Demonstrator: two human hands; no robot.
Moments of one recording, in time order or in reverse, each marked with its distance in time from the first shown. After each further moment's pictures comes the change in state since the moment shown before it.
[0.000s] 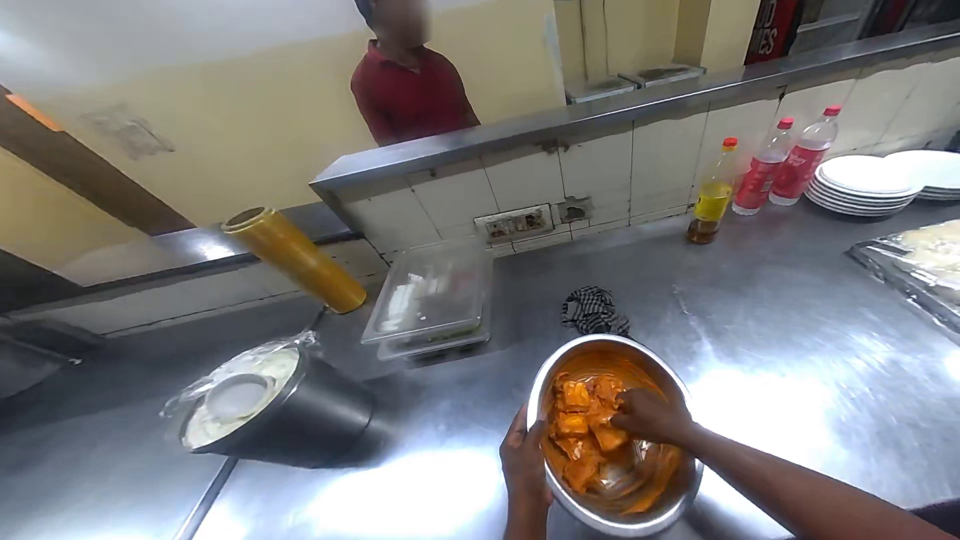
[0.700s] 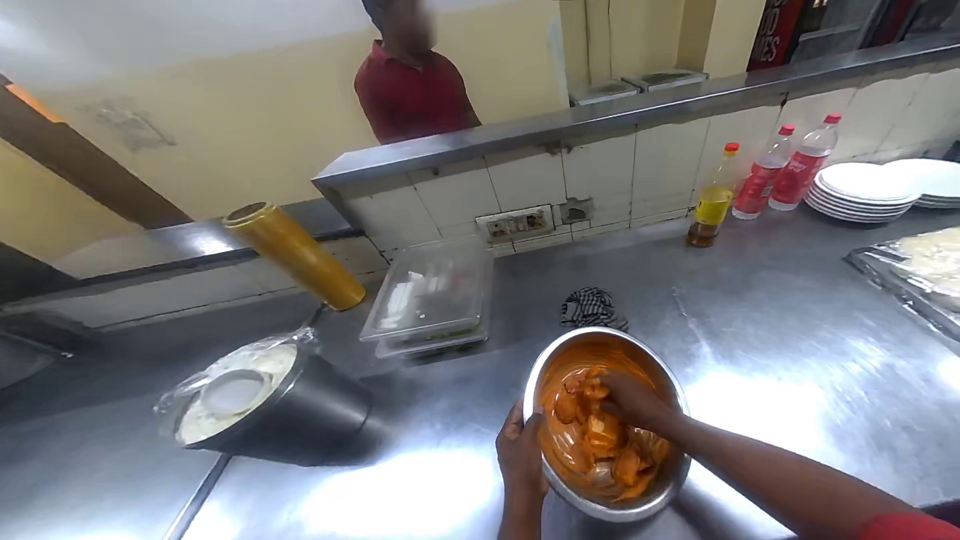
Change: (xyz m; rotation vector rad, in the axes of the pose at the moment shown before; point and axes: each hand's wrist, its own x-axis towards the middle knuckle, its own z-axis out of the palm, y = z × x) left_hand 0.007 0.006 0.004 0.014 -0.020 0.058; right_hand 0.031 0.002 0.003 -0.078 0.140 -0.182
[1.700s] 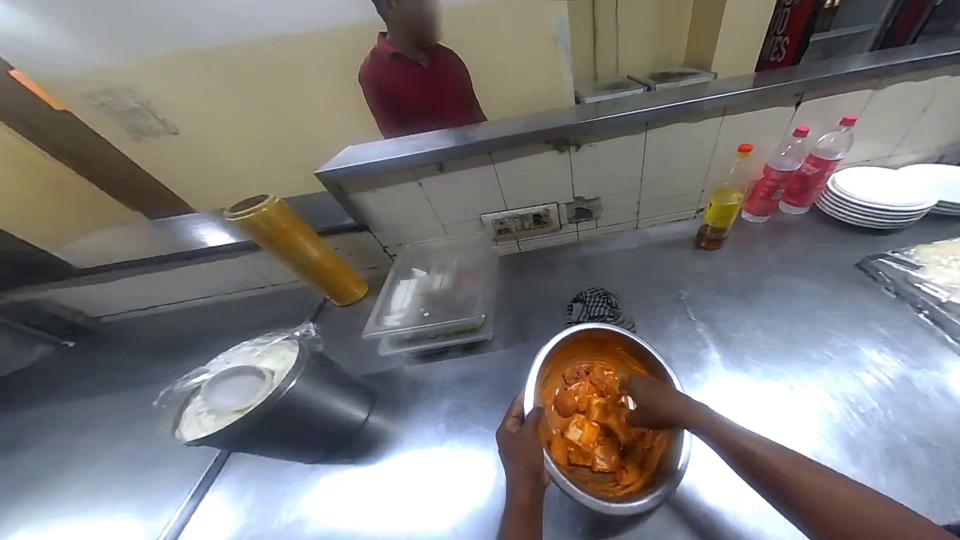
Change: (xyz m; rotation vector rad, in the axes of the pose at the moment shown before) left_hand 0.016 0.006 0.004 0.012 0.036 -0.004; right_hand -0.013 -0.024 -0.040 -0.099 -0.274 0.143
